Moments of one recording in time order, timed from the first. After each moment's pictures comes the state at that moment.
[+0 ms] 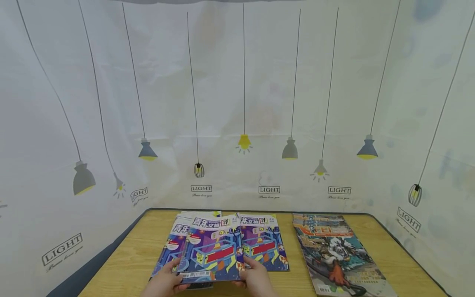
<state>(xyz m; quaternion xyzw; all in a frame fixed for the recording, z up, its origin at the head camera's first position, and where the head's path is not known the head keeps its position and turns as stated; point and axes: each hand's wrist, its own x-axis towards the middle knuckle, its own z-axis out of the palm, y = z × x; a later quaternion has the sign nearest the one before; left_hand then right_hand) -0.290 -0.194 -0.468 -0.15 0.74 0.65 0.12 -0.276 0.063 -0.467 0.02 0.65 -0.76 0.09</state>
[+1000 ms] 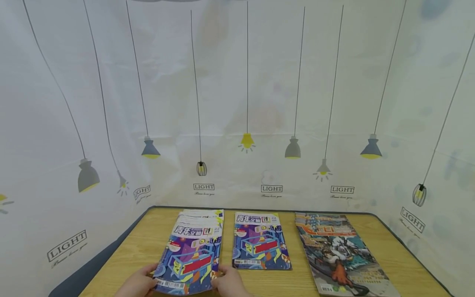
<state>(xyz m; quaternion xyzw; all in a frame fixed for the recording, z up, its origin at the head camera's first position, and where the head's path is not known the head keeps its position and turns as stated) -0.276 -0.262 -0.465 -0.14 0.81 0.56 0.10 -0.279 -0.007 -0.479 -0.01 0.77 -0.63 0.12</state>
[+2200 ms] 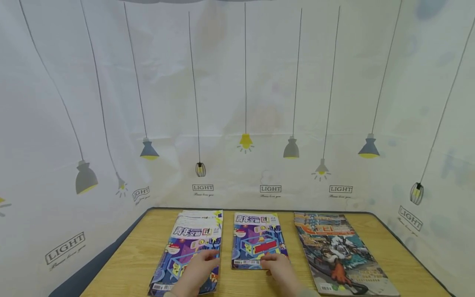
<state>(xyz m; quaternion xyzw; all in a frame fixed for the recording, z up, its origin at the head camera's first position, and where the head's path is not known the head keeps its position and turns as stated) -0.294 -0.118 -0.451 -0.02 0.83 0.55 0.05 -0.304 0.128 -0.476 0.05 0.78 -0.62 0.08</state>
